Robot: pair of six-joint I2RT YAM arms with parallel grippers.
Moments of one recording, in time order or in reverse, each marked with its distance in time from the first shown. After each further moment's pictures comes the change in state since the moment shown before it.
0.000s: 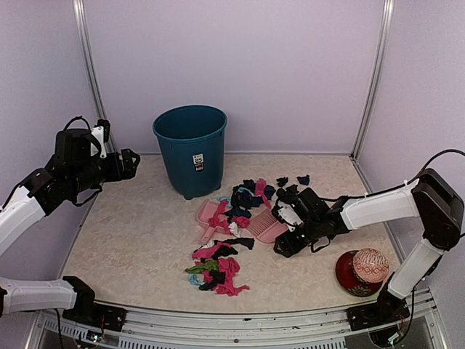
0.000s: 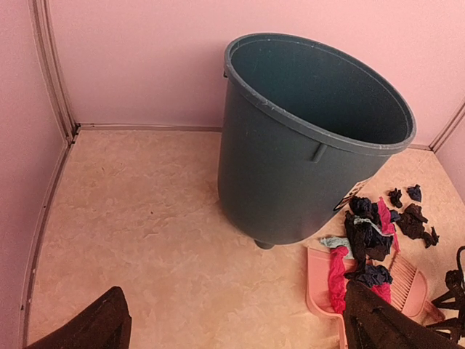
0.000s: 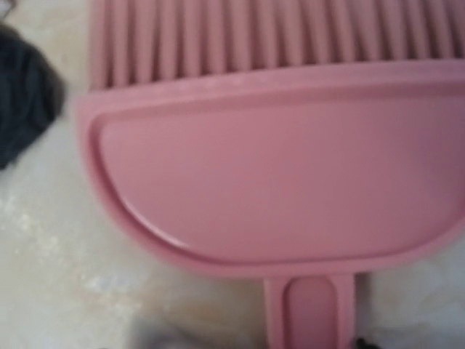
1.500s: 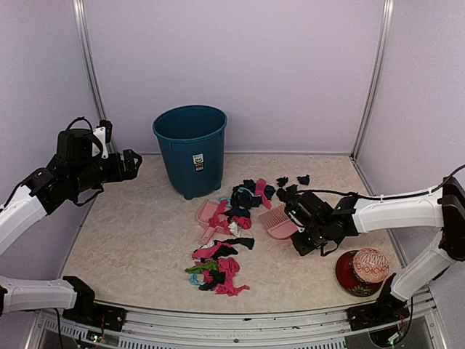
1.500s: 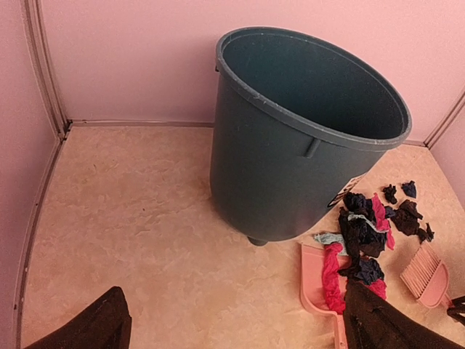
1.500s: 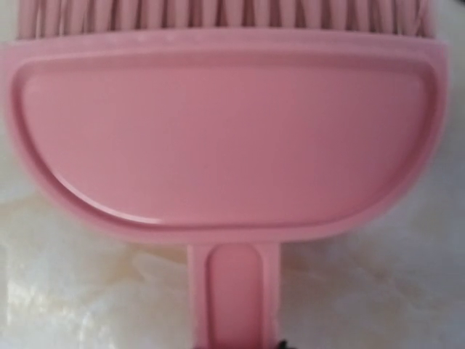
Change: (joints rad) left arm 0.000 0.012 0.000 0.002 0.021 -0.008; right arm 0.113 -0.145 0.027 -0.282 0.353 0.170
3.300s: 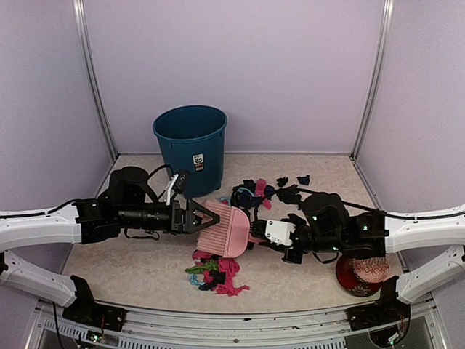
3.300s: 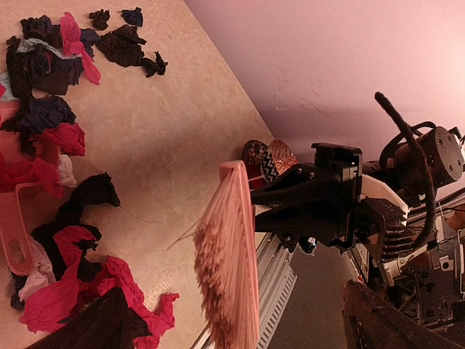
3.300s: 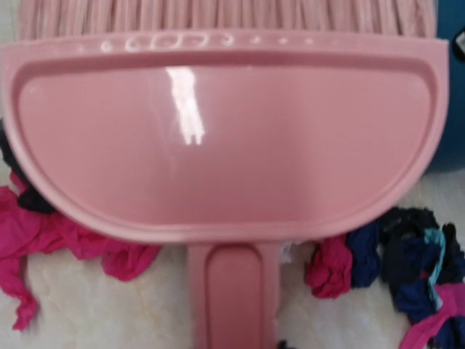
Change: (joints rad) left arm -0.454 0.184 -0.236 0.467 0.581 -0.446; right arm 0.264 -0.280 -0.090 0.404 -0.210 -0.808
